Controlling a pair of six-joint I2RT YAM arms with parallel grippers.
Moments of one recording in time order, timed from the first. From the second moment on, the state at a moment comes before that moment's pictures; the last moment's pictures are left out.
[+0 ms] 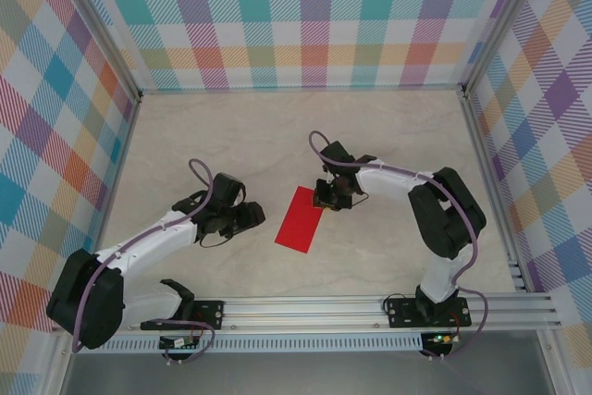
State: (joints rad) left arm -0.52 1.19 0.63 -0.48 0.15 -0.87; right arm 0.63 1.82 1.13 -0.55 -0.27 0.72
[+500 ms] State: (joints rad) left arm -0.52 1.24 0.56 -0.27 0.39 -0.98; right arm 0.63 1.94 1.25 -0.58 -0.25 0.70
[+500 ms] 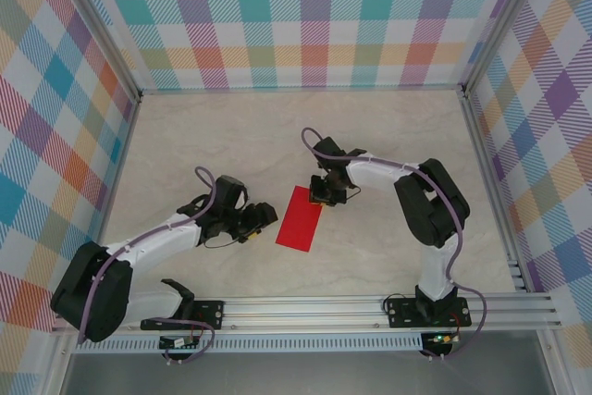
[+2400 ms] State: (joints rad) left arm -0.65 1.45 0.60 -0.09 0.50 -1.05; right arm 0.63 1.97 1.26 -0.58 -0.26 0.75
